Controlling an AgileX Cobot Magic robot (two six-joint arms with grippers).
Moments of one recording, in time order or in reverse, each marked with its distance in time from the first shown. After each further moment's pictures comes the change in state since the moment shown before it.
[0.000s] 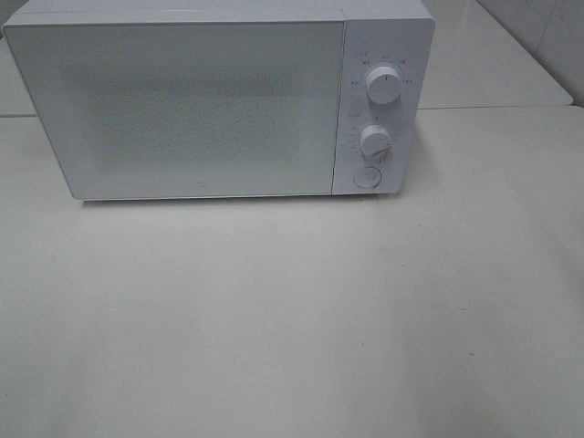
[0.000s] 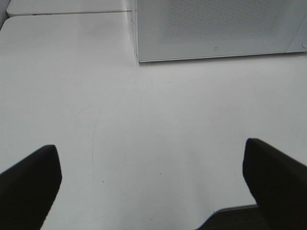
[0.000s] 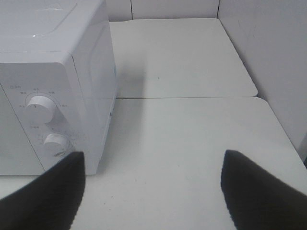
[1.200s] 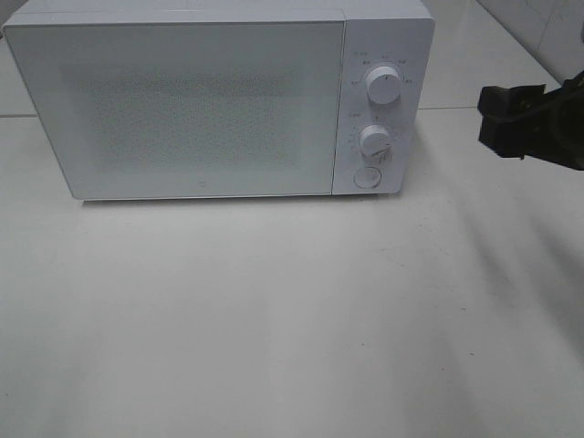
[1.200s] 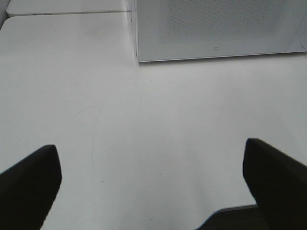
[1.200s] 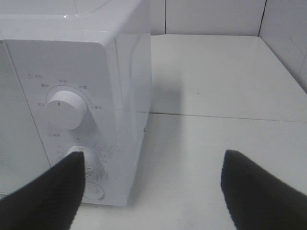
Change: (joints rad) left arm 0.000 0.000 0.000 0.000 0.000 0.000; right arm 0.283 0.520 0.161 0.479 -0.823 -0.417
